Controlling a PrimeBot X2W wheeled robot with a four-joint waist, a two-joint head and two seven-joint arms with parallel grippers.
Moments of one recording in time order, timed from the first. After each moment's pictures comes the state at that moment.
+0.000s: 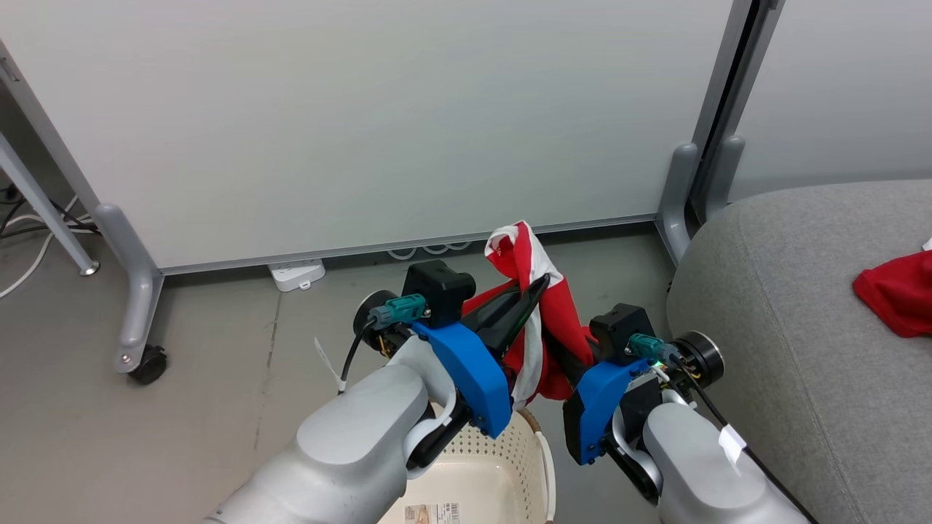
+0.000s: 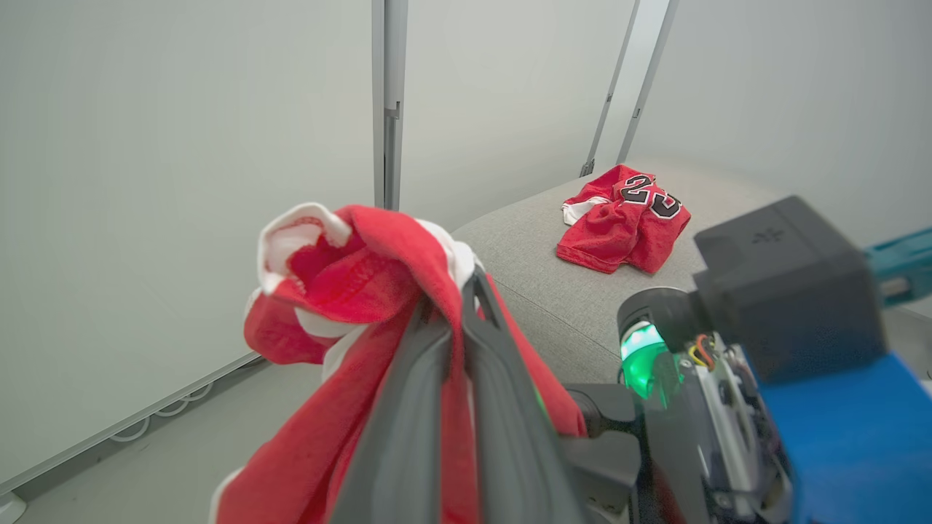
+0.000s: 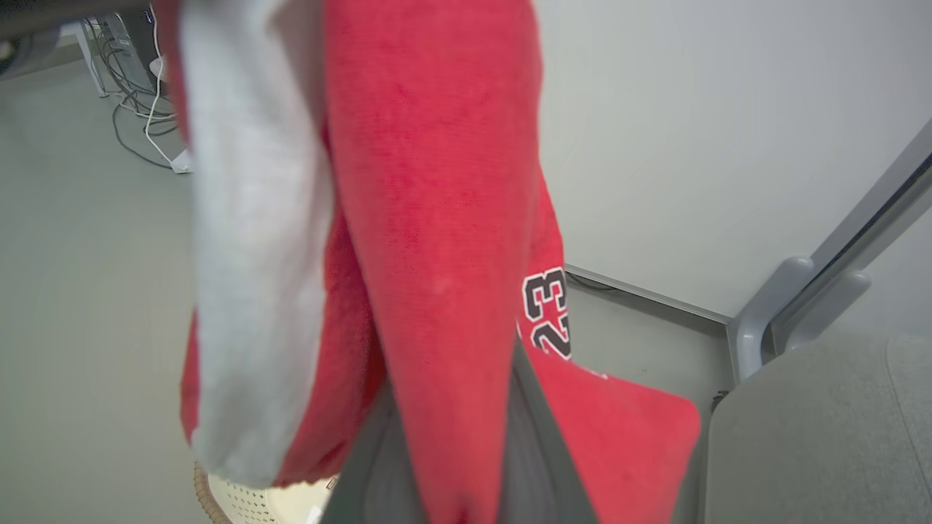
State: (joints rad) left arm -0.85 0.05 -1.13 0.74 -0.92 -0.13 -0.26; right arm -0.57 -0.06 0.50 0.81 0.19 0.13 -0.10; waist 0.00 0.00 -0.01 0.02
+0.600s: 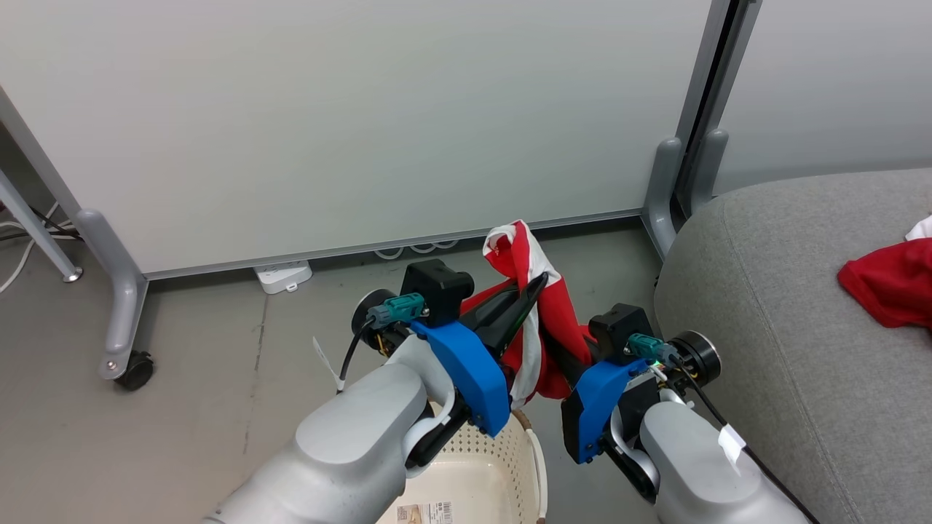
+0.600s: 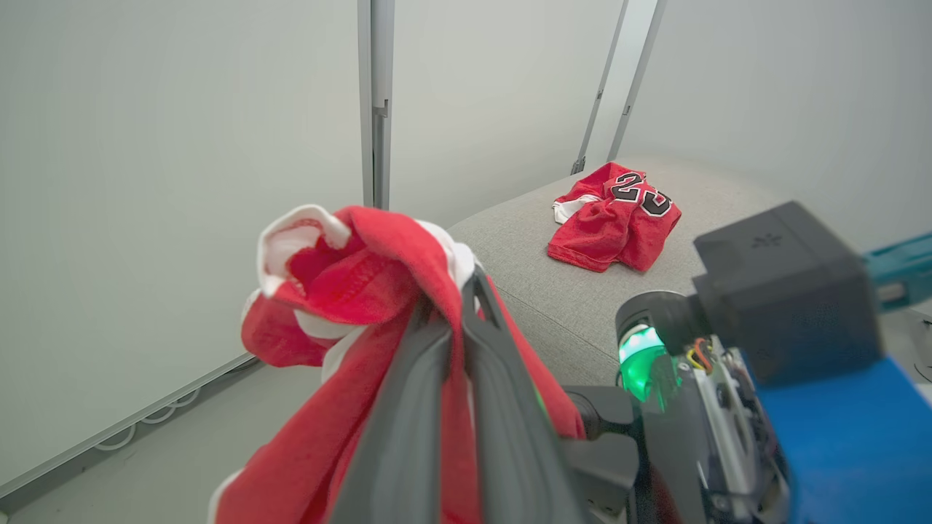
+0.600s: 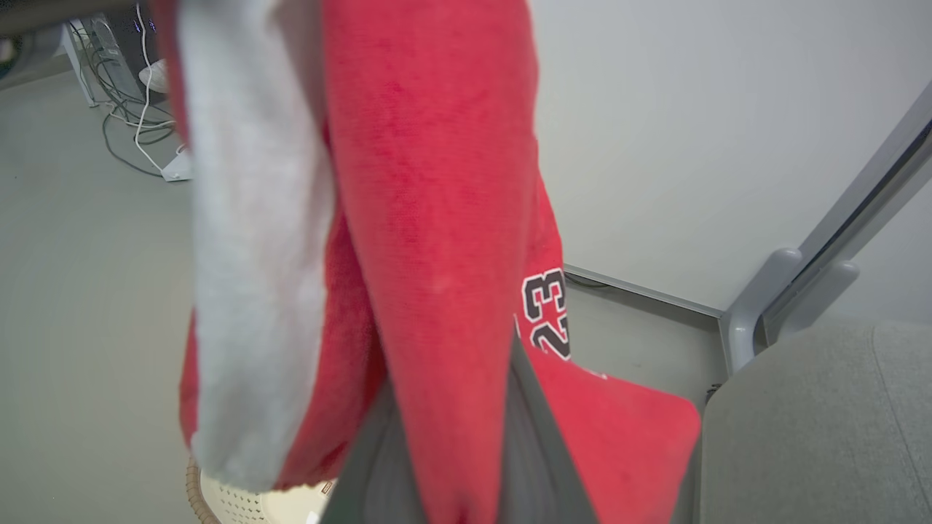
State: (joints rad) left arm -0.85 0.05 -1.12 0.74 -0.91 -0.13 -0.26; right arm -0.60 -0.06 0.53 0.87 0.22 0.13 -0.15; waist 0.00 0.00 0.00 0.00
